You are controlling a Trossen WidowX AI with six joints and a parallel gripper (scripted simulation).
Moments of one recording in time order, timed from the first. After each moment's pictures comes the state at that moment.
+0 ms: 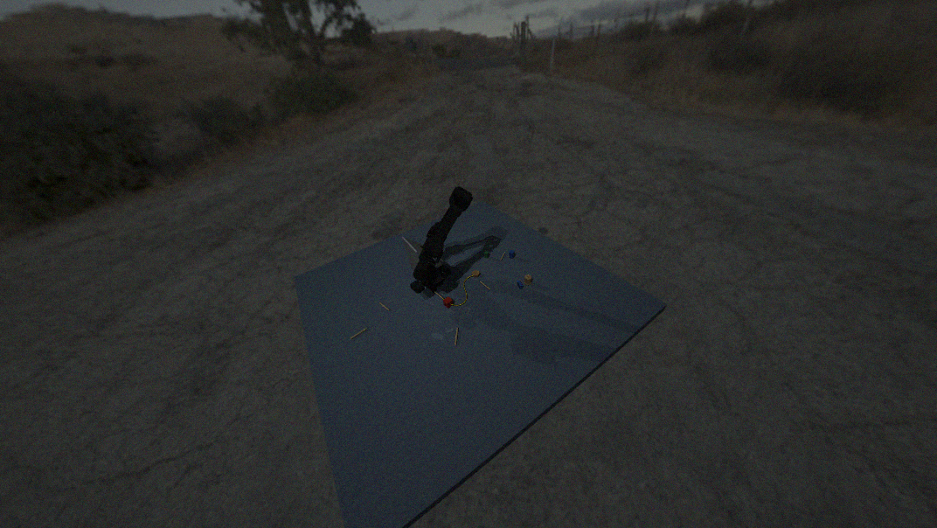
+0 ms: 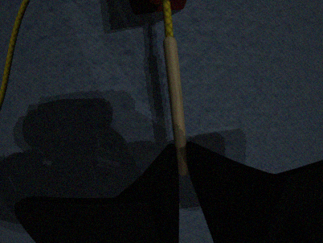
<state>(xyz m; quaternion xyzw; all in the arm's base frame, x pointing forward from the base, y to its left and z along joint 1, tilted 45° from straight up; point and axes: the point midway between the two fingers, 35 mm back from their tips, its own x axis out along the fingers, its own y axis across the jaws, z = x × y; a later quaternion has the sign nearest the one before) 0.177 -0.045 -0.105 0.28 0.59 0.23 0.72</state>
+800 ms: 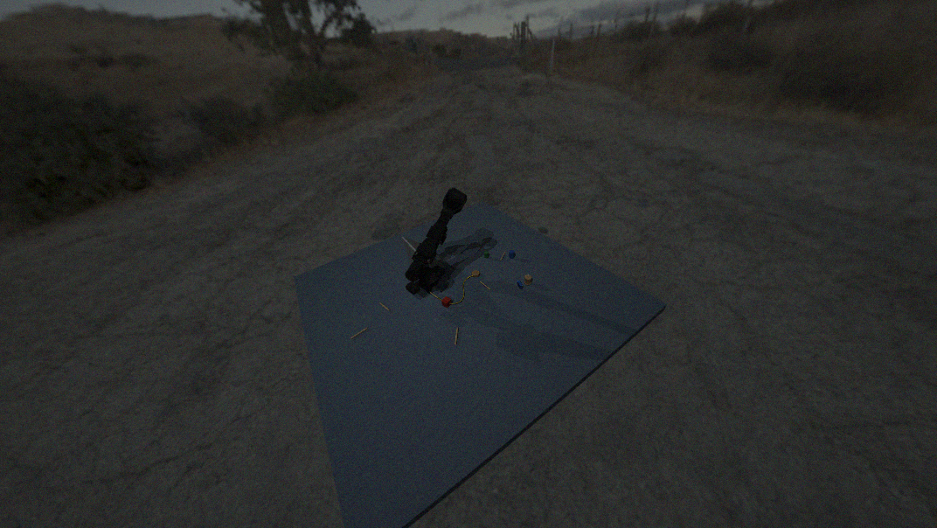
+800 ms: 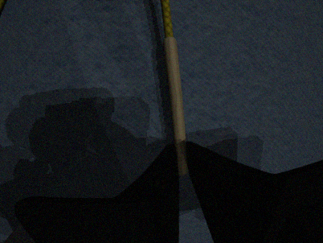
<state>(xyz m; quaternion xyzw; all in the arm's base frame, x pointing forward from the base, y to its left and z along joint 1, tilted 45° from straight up) 0.154 -0.047 -0.123 0.26 0.59 0.25 0.73</state>
